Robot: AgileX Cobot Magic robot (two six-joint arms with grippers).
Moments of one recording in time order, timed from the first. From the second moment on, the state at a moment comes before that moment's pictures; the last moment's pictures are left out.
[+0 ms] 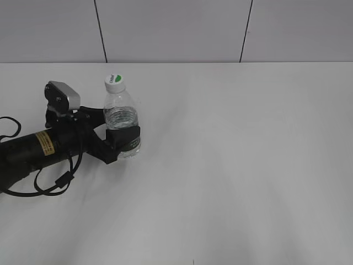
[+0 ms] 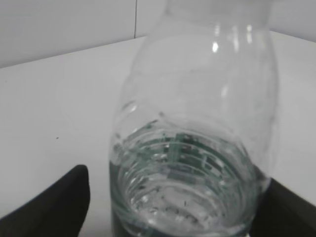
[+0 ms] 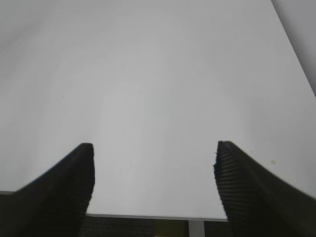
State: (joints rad) left arm -0.18 2.16 -0.69 0.75 -1.21 -0.25; right arm 0.00 -0.01 -0.51 0.08 1.10 -0.23
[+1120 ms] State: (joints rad) left arm -0.20 2.23 -0.74 0.74 -1.21 -0.26; right arm 0.00 -0.01 -0.51 0.08 1.10 -0.23
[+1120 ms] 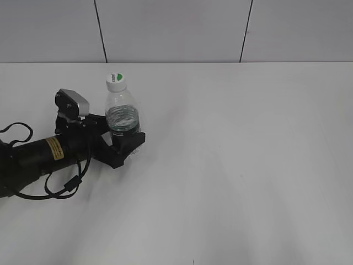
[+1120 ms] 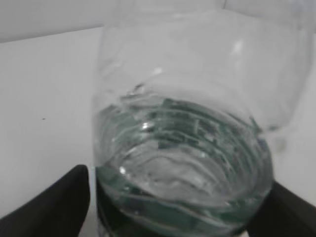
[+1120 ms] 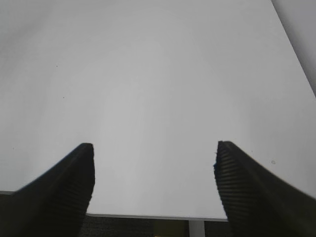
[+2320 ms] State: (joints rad) left arm -0.20 2.23 -0.75 0.71 -1.21 -0.27; right arm 0.00 -0.01 -0.51 0.08 1.10 -0.23
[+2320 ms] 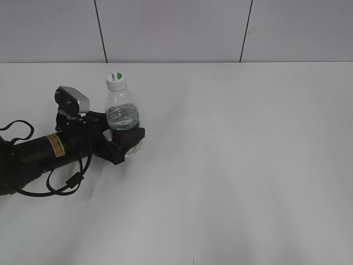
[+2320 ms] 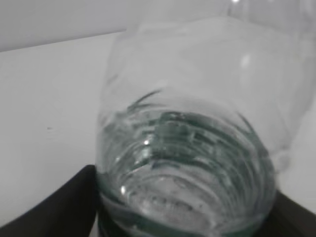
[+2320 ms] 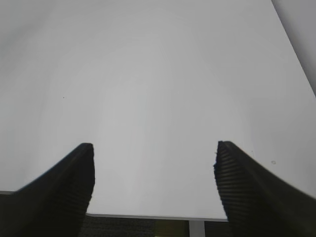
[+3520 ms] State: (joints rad) left arm -0.20 2.23 -0.76 0.88 -1.21 -0.27; right arm 0.00 -0.01 -0.51 0.08 1.10 -0.23
